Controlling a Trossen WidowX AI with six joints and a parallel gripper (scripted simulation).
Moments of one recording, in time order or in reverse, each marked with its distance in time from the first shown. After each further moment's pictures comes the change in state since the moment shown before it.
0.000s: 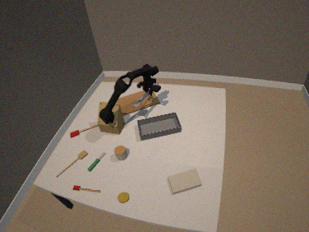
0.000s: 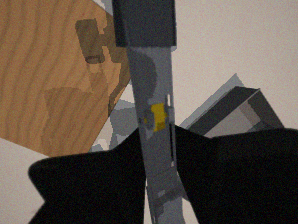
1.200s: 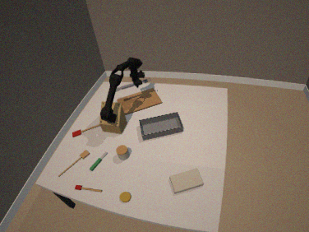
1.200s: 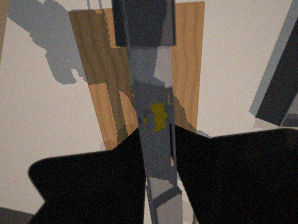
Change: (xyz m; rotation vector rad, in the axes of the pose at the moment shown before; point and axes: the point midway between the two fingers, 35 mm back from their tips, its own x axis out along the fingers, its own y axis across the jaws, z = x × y) arm -0.004 0.186 0.052 0.662 -0.005 0.011
